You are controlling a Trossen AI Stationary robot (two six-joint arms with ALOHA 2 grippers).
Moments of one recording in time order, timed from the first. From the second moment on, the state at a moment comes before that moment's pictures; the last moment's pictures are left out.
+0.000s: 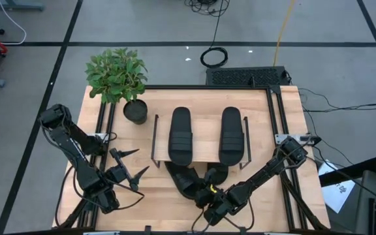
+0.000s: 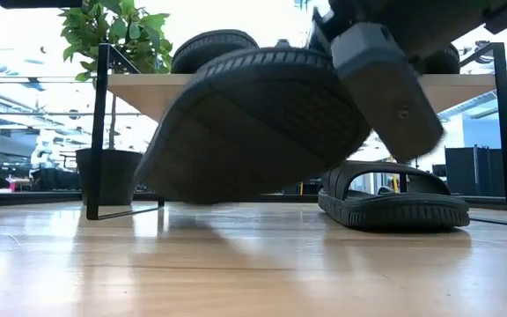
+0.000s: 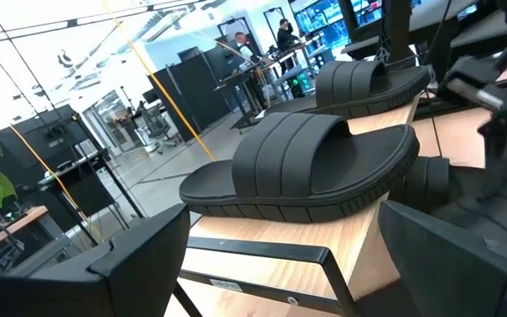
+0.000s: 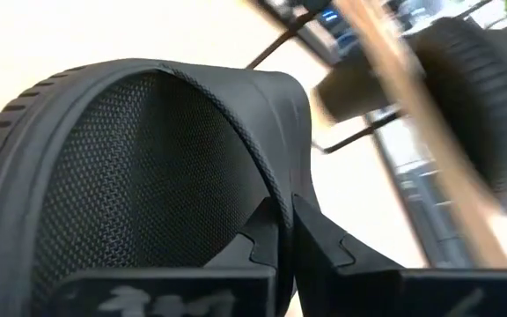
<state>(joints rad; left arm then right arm) -0.99 1.42 0.84 -0.86 -1.52 -1.06 0.65 2.09 1.31 -0.15 1.09 0.05</state>
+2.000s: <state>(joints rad) -1.01 1.43 0.84 -0.21 -1.19 -0.43 0.80 1.98 1.31 -0.62 0.76 0.29</state>
